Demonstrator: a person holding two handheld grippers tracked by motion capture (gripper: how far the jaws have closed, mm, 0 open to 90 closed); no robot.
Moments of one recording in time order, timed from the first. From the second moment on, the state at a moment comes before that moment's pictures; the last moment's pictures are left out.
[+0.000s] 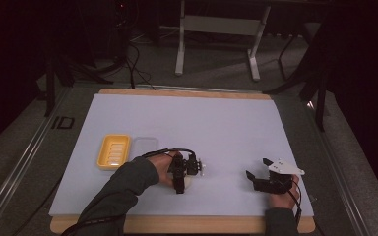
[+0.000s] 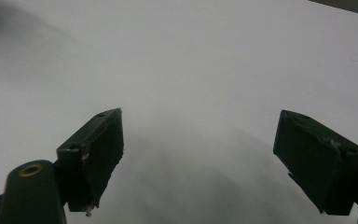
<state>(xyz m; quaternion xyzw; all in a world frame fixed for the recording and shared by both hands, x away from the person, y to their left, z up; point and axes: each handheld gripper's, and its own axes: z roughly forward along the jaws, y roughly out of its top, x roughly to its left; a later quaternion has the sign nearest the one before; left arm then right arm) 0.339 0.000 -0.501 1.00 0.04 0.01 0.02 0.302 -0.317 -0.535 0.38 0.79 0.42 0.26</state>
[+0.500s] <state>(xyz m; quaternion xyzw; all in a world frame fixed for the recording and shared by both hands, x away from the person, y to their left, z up) 0.344 0.009 -0.496 1.00 0.05 0.01 0.01 0.301 -0.317 -0.535 0.38 0.79 0.42 0.26</state>
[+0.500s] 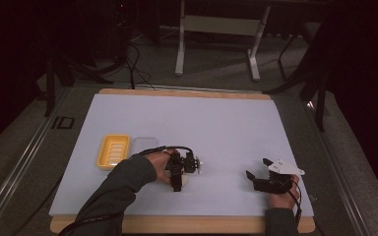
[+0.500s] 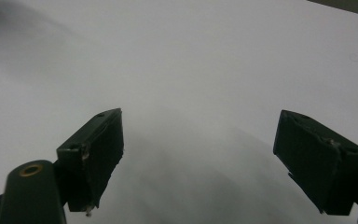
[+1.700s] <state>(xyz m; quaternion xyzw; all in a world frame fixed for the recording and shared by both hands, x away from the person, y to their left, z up) 0.361 0.039 -0.467 1.00 0.09 0.02 0.01 0.301 -0.317 -0.535 0.38 0.79 0.42 0.26</state>
